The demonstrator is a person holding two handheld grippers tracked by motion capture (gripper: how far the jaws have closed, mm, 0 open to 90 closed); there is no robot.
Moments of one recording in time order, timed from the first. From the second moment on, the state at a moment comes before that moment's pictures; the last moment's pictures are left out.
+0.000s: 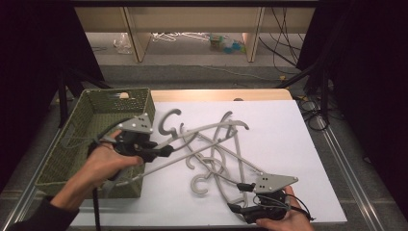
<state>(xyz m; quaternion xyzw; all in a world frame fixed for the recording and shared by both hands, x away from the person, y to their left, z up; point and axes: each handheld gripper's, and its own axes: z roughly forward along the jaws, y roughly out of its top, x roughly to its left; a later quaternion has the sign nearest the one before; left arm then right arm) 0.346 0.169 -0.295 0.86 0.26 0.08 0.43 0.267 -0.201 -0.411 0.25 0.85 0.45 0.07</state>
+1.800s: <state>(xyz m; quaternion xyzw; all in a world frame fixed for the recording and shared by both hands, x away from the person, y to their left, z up) 0.420 0.377 -0.338 0.80 0.44 0.20 0.36 0.274 -0.204 -0.415 0.27 0.84 0.46 0.08</state>
